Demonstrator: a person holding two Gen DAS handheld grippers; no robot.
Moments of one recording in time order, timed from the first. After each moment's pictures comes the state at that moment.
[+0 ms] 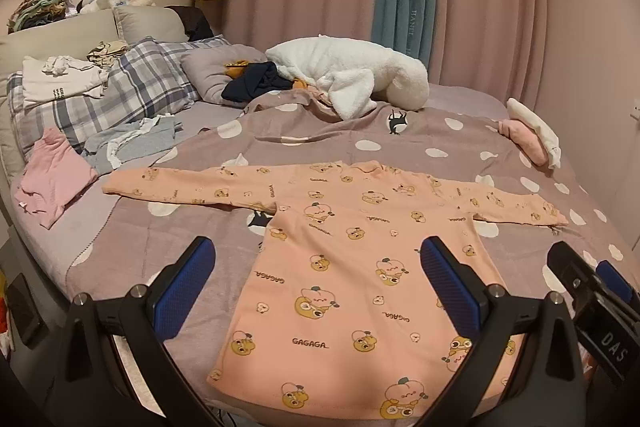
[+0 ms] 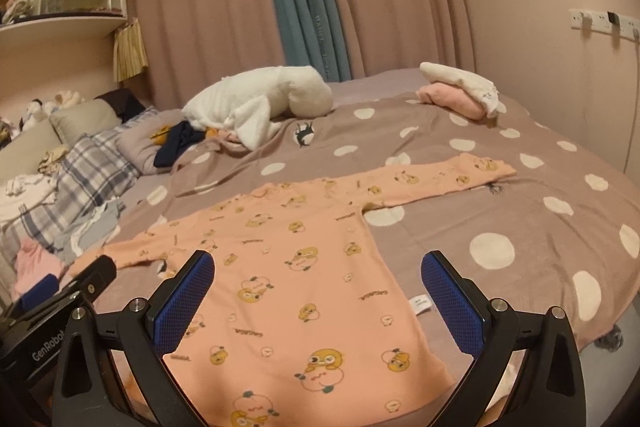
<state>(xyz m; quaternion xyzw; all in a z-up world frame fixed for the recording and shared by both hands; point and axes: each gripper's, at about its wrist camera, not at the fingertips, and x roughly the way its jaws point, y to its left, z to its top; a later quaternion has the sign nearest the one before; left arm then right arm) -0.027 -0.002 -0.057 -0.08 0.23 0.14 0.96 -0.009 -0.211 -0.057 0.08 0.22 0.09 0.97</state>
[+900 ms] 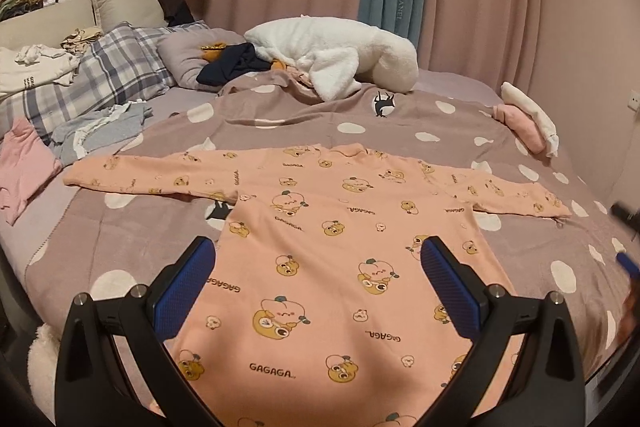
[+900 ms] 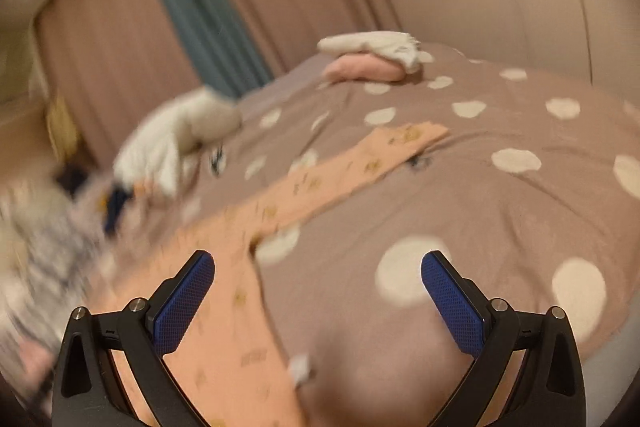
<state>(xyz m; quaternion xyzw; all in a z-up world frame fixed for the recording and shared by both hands) 0.027 -0.010 -0.095 -0.09 0.25 0.11 0.96 0.078 -0.374 -0.090 0.25 0.23 0.03 0.94</state>
